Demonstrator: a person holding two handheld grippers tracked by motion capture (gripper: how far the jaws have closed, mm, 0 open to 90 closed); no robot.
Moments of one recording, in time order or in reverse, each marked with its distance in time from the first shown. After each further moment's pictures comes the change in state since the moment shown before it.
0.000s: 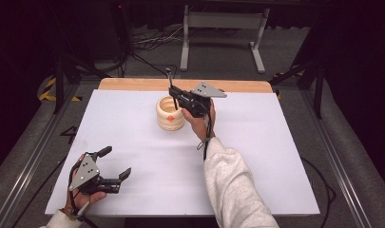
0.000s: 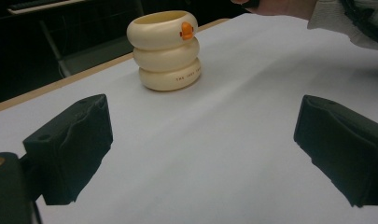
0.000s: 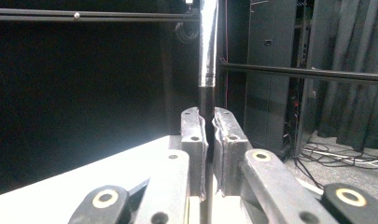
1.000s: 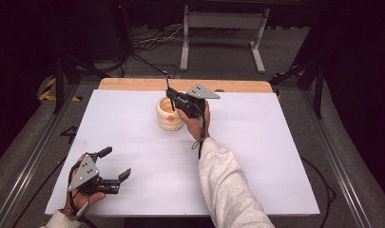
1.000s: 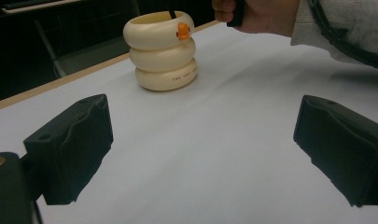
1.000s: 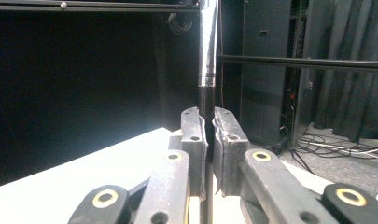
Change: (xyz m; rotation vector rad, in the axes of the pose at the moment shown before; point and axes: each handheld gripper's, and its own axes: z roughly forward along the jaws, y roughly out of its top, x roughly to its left) left arm 0.000 -0.001 -0.002 -0.004 -0.016 -0.002; right arm -0.003 -0.020 0.018 0.023 -0.028 0.017
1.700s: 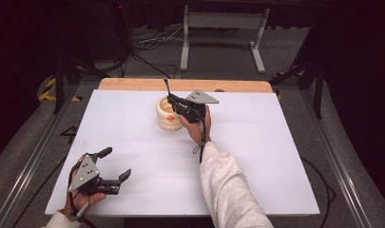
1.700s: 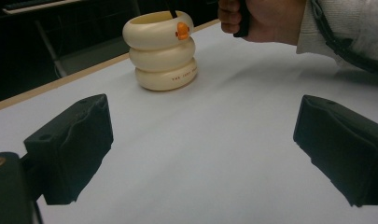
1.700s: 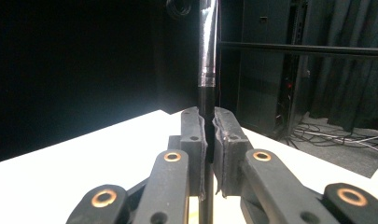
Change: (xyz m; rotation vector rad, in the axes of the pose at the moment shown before) left arm -0.001 0.000 0.000 0.003 0.005 0.006; right arm 0.003 -0.015 -0.005 0.049 -0.012 -0.018
